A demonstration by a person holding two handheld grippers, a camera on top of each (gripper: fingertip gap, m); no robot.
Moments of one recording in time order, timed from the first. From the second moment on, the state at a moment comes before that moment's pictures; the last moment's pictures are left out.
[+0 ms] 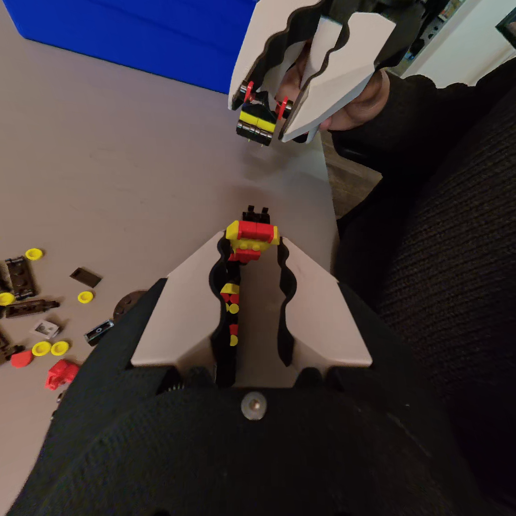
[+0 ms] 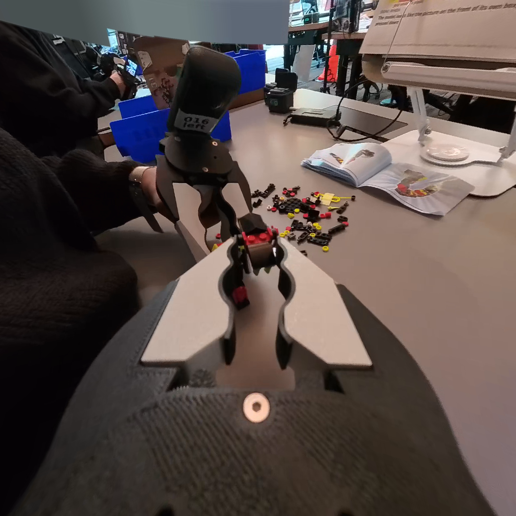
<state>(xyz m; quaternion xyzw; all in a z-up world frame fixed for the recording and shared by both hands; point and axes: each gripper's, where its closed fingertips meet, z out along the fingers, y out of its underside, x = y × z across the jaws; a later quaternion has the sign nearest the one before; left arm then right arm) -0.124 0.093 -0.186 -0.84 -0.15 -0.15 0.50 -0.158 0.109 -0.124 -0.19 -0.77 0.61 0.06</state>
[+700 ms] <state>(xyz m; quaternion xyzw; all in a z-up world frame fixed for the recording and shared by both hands) -0.128 0.068 -0.153 -0.61 -0.46 -0.35 0.54 -0.136 0.106 -0.133 -0.11 -0.84 0.53 0.08</state>
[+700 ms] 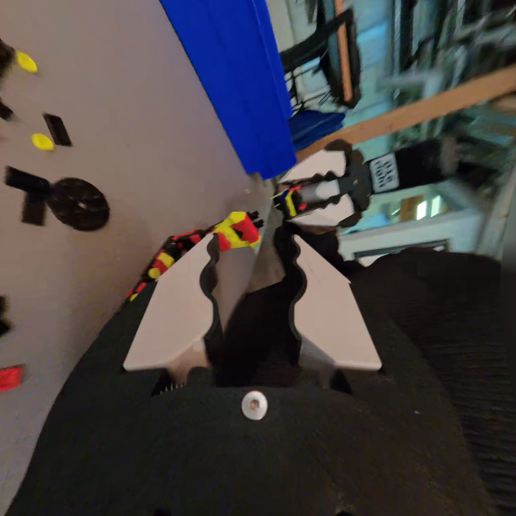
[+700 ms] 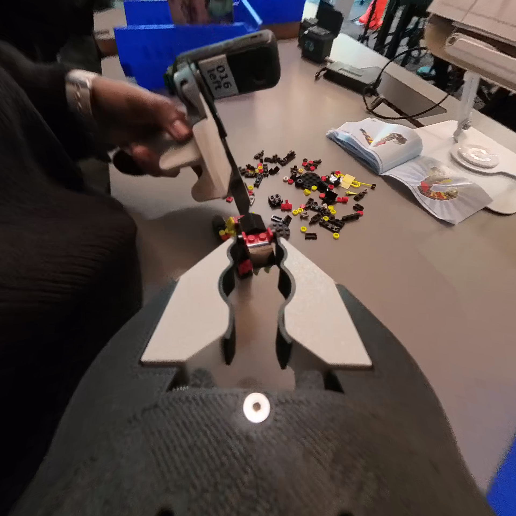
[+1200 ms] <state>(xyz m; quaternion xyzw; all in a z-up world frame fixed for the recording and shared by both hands) -0.127 0.078 -0.148 -0.57 -0.51 -0.39 0.51 -0.146 0.094 -0.144 -0.02 -0.86 0.50 -0.04</state>
